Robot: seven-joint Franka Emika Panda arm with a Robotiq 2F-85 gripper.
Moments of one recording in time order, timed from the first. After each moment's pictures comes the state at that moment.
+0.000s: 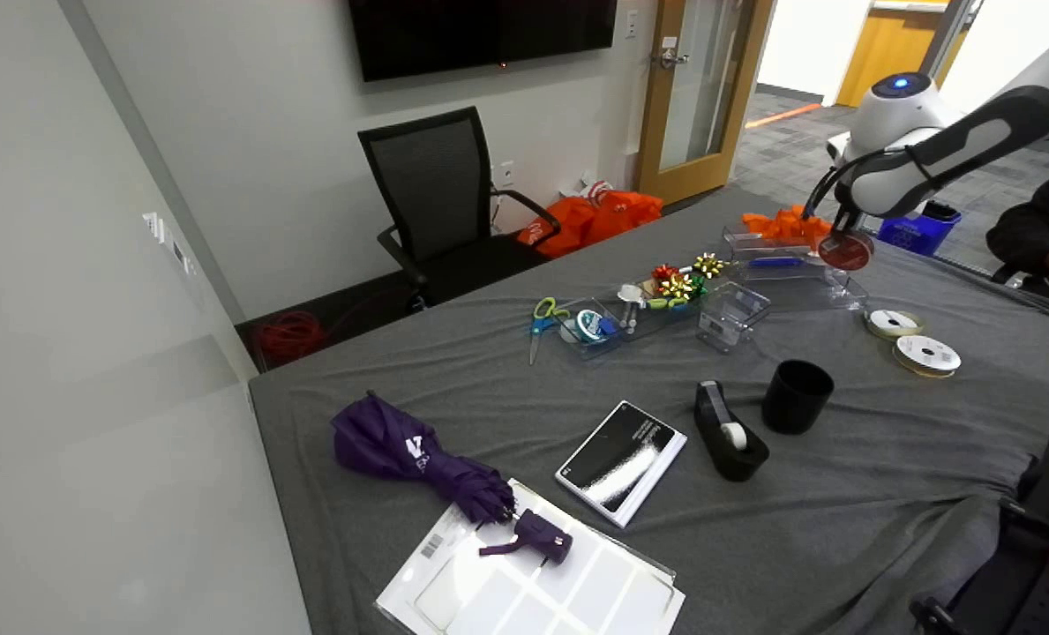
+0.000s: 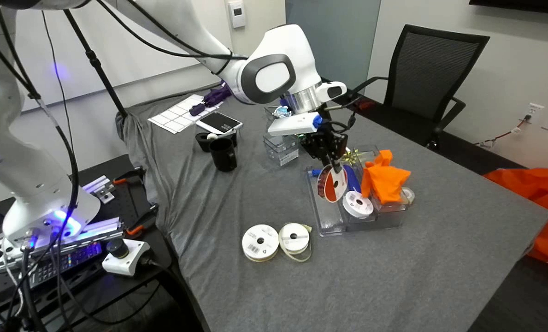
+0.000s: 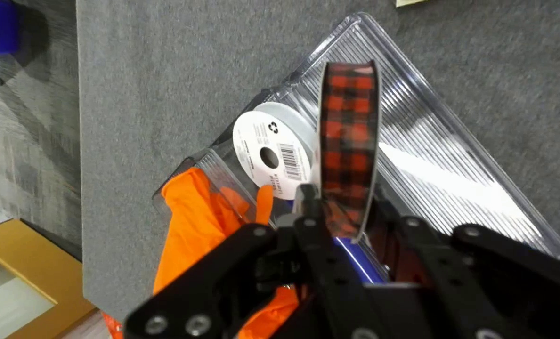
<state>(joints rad) -0.29 0.63 -0.25 -1.73 -0.40 2.64 -0.44</state>
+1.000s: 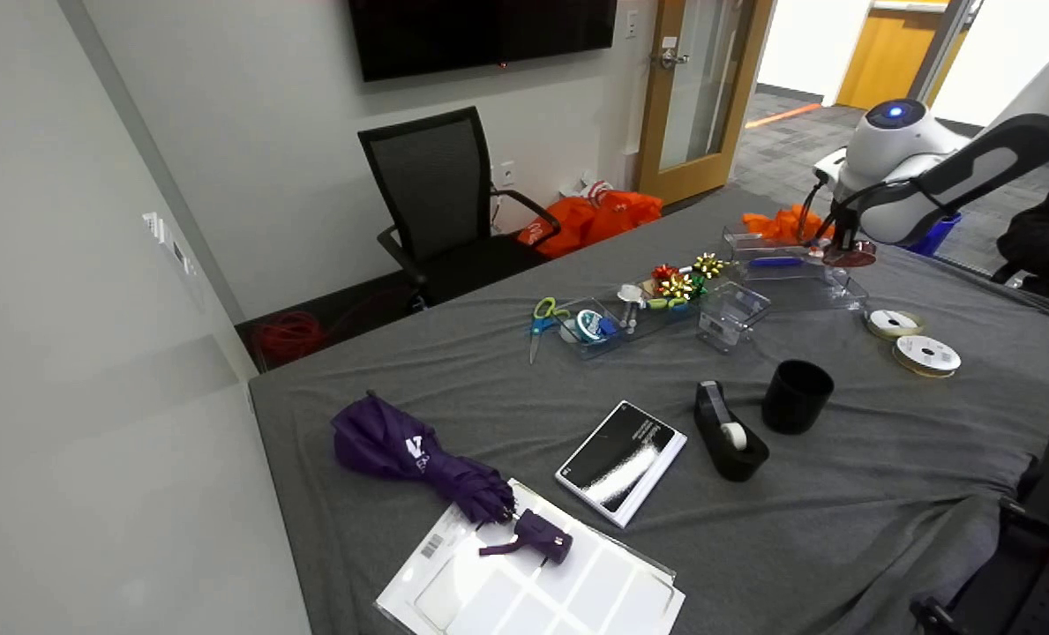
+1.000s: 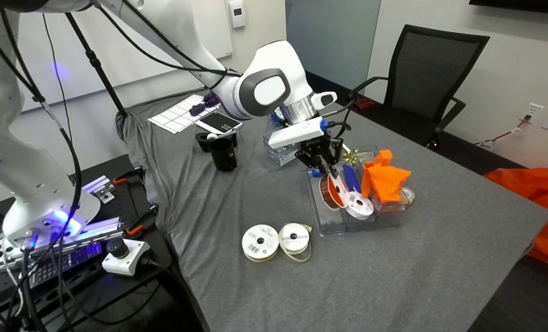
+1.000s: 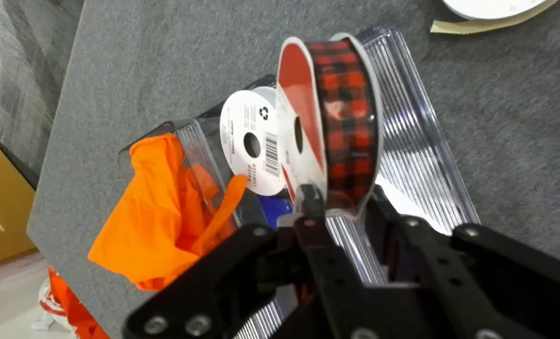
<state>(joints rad) -0.29 0.64 -0.26 -1.79 -0.55 2.75 -0.58</state>
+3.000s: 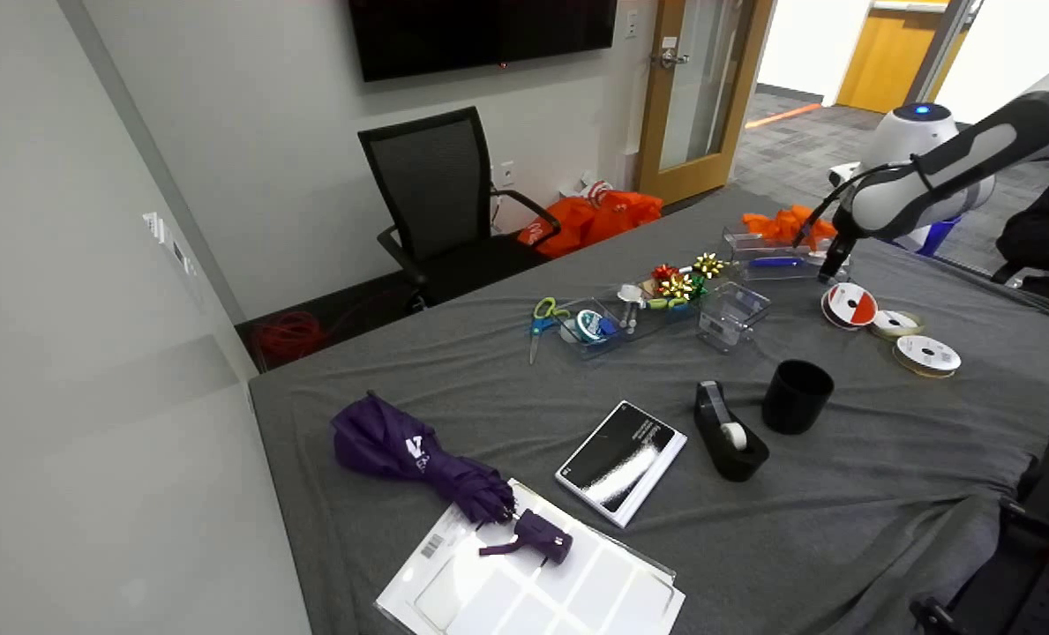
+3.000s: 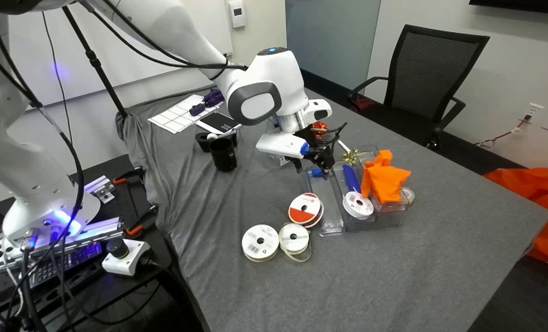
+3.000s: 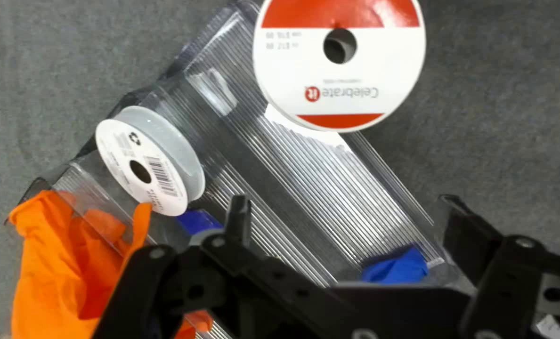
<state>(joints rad) -0.43 0.61 -0.09 -1.86 -0.21 2.74 -0.63</state>
